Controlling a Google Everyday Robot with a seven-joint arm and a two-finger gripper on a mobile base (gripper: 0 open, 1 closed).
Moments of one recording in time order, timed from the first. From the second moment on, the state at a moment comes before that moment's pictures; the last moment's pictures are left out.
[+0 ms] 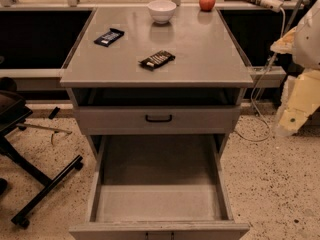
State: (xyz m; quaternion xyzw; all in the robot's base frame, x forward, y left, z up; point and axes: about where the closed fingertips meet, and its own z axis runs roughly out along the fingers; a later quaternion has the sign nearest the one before) arm 0.438 -0.216 0.977 -0.60 0.78 -0.04 0.16
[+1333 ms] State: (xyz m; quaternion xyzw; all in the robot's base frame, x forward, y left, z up) arm 0.562 -0.167 0.995 -0.69 0.69 -0.02 0.22
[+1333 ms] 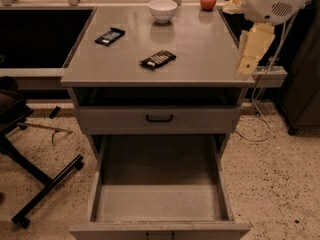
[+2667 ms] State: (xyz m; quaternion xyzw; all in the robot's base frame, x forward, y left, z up) arm 0.666 -0.103 0.975 -0.75 0.61 0.00 0.26
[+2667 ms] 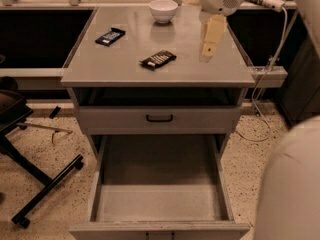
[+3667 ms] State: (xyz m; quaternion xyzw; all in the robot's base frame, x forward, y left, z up) arm 0.789 -0.071 0.886 -0.76 0.61 -0.02 0.24
